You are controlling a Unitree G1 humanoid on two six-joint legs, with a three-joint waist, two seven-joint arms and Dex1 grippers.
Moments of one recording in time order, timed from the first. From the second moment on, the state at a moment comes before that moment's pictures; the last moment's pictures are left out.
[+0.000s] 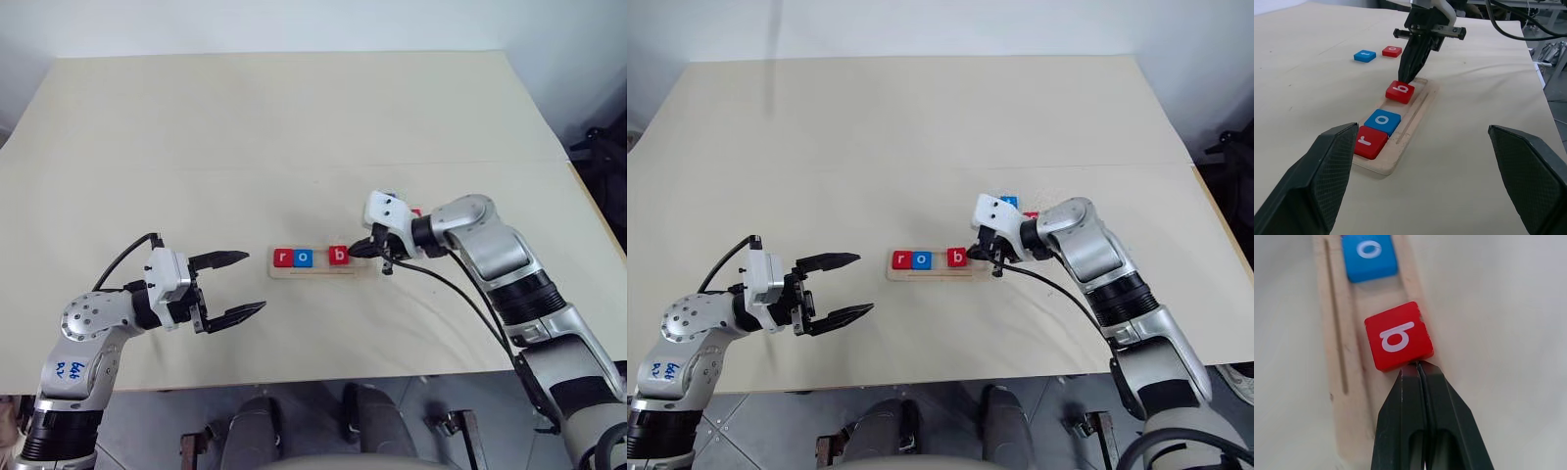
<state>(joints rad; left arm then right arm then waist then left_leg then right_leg) -0.05 0.65 0.16 -0.23 -0.51 0.13 -1.04 -0.81 -0.57 0.37 0.18 0.06 0.53 1.19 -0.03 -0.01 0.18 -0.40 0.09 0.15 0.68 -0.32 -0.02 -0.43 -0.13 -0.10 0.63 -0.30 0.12</state>
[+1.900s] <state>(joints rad) -0.23 0.63 0.10 -0.02 -0.47 0.06 -1.12 -0.24 -0.65 -0.27 -0.12 0.37 0.44 0.80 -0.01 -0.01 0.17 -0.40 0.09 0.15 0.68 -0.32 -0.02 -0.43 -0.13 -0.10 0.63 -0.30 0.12</state>
